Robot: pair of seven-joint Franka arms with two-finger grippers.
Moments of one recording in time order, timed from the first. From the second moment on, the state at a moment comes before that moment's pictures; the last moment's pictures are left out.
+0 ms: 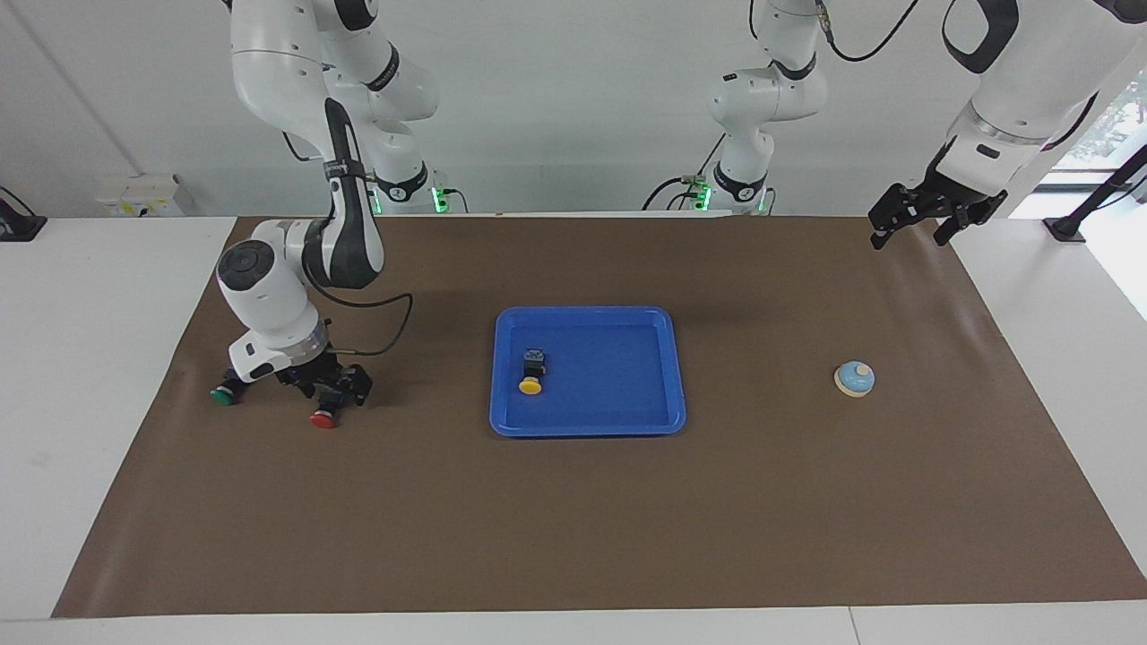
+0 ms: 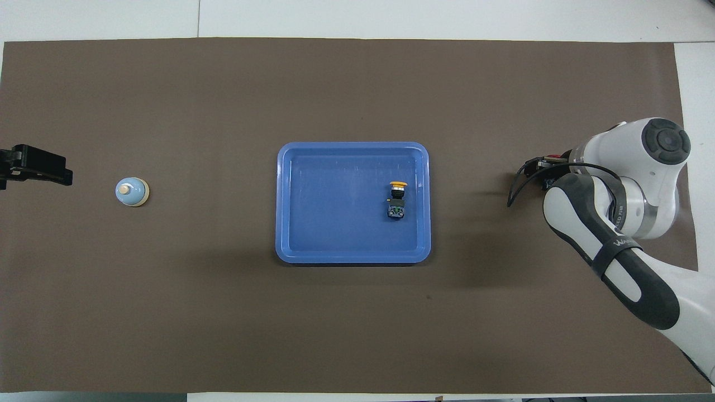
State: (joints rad) left arm 0.05 -0.01 -0.07 -1.58 0.00 1.52 -0.01; right arm -0.06 0.33 0.02 -2.05 0.00 2.42 0.15
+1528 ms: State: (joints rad) left arm 0.05 -0.01 -0.07 -1.58 0.00 1.52 -0.01; right arm 0.50 0.44 0.04 -1.51 0.03 1.90 0.73
